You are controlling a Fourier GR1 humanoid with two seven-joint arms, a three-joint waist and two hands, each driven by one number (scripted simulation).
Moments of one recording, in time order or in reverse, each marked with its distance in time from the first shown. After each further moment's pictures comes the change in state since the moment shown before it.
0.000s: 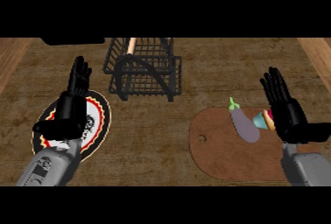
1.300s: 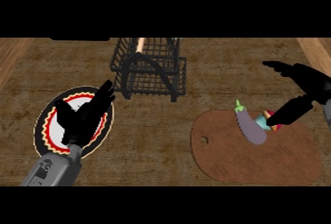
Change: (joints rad) left arm 0.044 0.025 -0.034 0.103 0.192 -0.318 0.262; right arm -0.340 -0.452 0.260 -0.048 0.271 0.377 0.865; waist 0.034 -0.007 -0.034
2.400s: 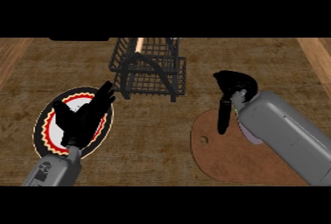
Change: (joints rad) left arm 0.020 -0.021 0.023 -0.025 -0.019 -0.019 0.020; right arm -0.306 0.310 0.319 0.190 0.084 0.137 0.464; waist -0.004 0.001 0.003
